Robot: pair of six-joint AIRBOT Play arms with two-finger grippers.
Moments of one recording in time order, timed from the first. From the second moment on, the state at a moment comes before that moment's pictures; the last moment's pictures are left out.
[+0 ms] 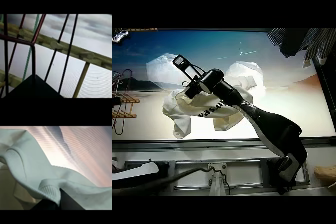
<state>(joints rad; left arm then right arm) 0.59 -1.41 1.06 1.85 -0.68 -1.38 0.82 -1.85 1.89 -1.58 0.96 1.50</state>
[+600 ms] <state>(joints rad) 0.51 -1.16 1.07 1.83 -0.69 -1.37 0.82 -1.85 1.89 -1.57 0.95 1.50</state>
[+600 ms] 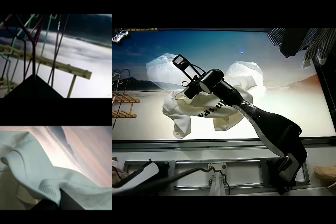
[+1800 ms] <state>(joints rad) 0.25 -0.24 0.83 1.07 -1.34 -1.37 0.82 -1.84 1.89 -1.56 0.93 1.50</state>
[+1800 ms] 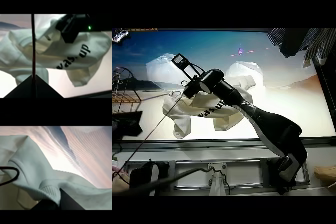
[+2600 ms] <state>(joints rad) 0.25 -0.10 0.50 0.67 -1.18 -1.29 0.82 -1.82 1.89 -1.57 0.99 1.50</state>
